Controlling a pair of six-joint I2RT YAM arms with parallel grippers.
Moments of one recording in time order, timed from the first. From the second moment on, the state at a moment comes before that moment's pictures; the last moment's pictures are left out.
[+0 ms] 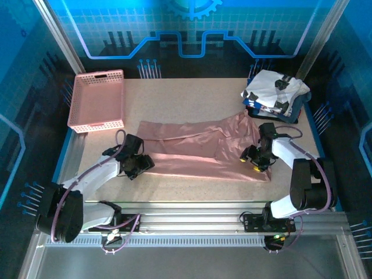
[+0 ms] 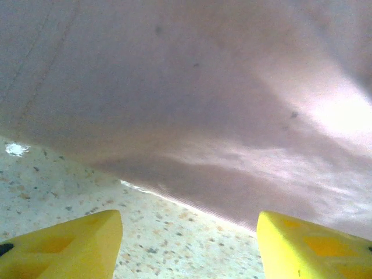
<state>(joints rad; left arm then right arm) -0.29 1.20 0.64 -0.66 0.11 -0.87 0.01 1.48 0.80 -0.75 -0.23 0.59</state>
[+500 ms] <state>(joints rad) -0.12 1.35 1.01 -0.63 0.24 -0.77 0.00 1.86 1.59 -0.87 -0.21 0.35</state>
